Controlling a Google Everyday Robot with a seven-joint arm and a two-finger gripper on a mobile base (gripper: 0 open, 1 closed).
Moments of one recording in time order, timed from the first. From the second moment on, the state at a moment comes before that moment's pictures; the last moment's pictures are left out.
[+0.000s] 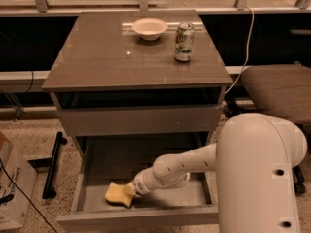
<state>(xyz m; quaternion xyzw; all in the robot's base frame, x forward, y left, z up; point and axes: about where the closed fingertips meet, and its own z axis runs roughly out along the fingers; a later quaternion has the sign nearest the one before) 0.517 0.098 0.379 -0.33 0.88 0.29 0.19</state>
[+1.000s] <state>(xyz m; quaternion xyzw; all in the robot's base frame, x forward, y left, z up) 0.542 0.079 0.467 -0.38 0.83 0.34 0.25</state>
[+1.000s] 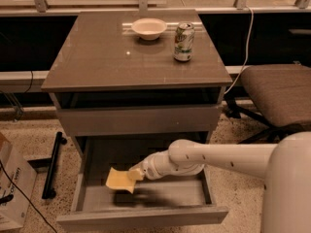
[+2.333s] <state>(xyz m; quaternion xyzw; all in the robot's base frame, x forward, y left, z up) 0.601 -0.080 0.813 -0.59 0.63 0.25 0.44</state>
